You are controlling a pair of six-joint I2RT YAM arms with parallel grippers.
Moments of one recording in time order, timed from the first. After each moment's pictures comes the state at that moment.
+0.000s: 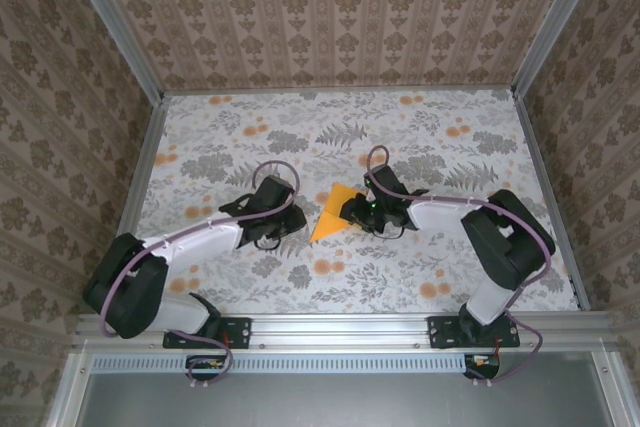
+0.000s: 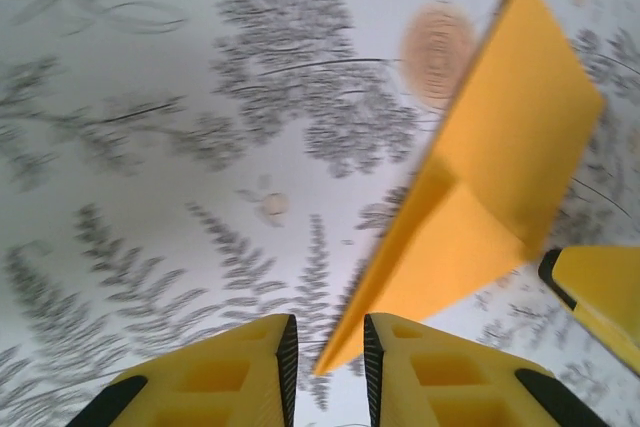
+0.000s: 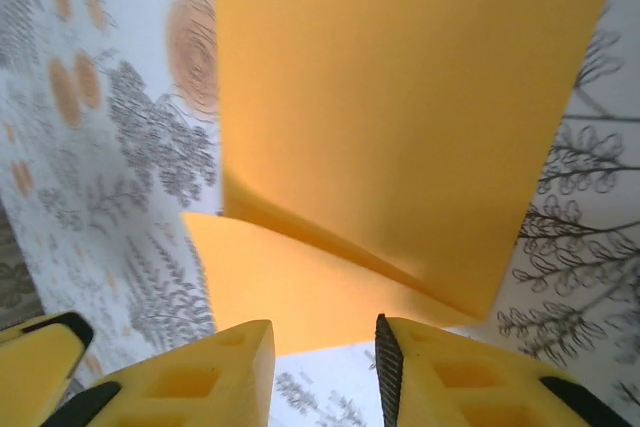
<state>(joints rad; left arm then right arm) -0.71 1.38 0.70 -0.28 0.08 -0.92 0.55 1.66 0.81 -0.06 -0.35 0.99</state>
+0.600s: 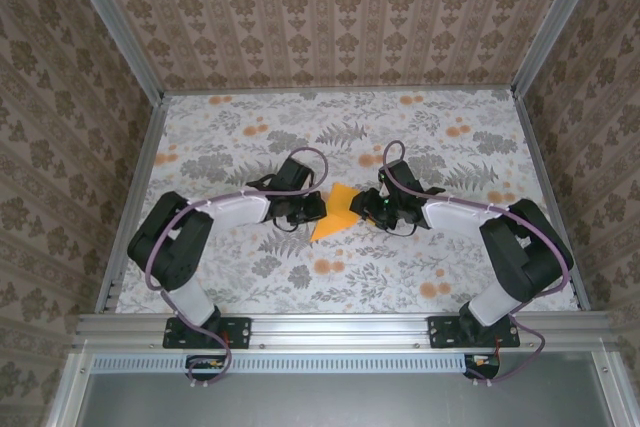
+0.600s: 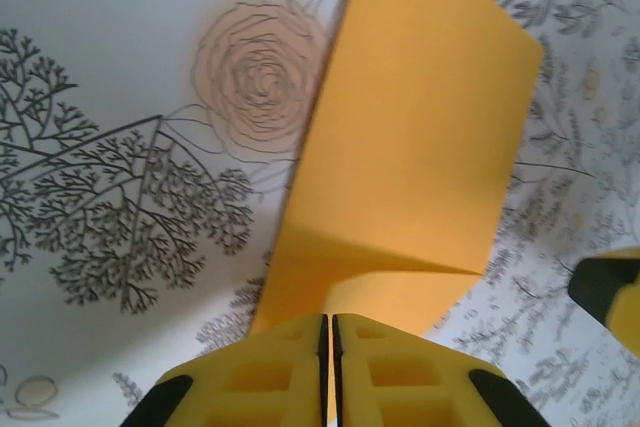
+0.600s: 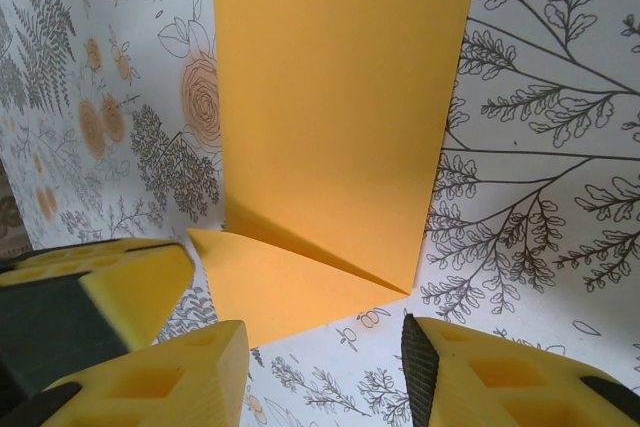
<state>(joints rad) -0.68 1.70 0.91 -0.22 0.29 -0.74 0.49 1.59 0.78 -0.11 -0.36 0.97</state>
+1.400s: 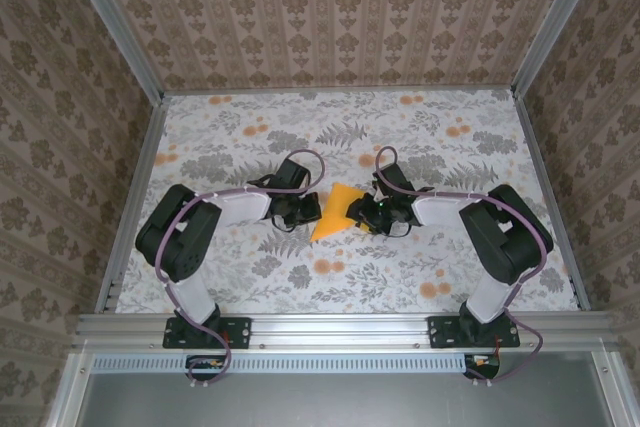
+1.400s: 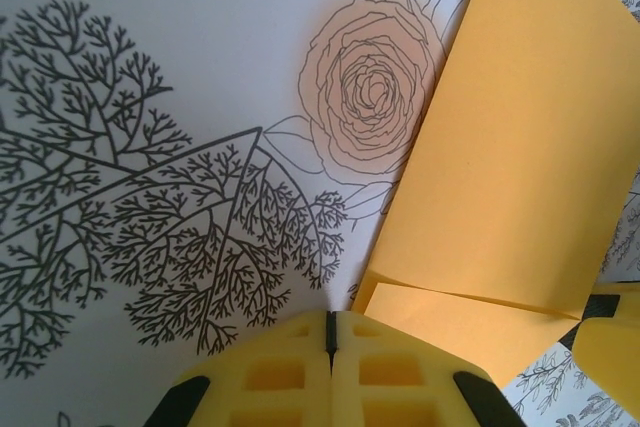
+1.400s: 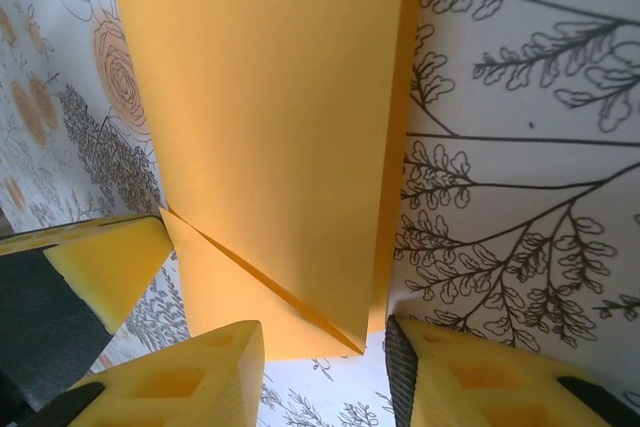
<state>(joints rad) -0.65 1.76 0.91 -0.21 0.30 -0.75 0.49 1.72 0.80 -0.07 -0.44 1.02</state>
